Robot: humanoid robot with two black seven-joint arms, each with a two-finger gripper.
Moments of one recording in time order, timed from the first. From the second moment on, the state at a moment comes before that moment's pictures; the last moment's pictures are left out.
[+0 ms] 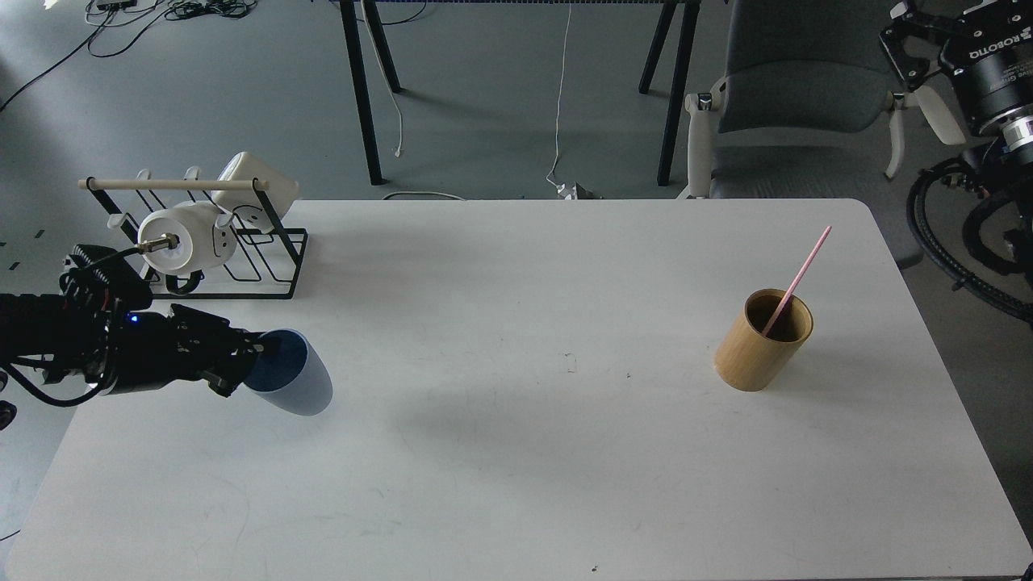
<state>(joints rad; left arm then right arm) -0.78 1.01 -0.26 -1.38 1.99 -0.20 -0.49 0.78 -0.55 1.11 0.87 0.28 0.49 0.11</state>
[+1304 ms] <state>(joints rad) -1.09 0.21 -0.12 -1.25 2.18 -0.49 -0.33 0.86 -0.59 1.09 0.87 0.28 0.49 0.11</state>
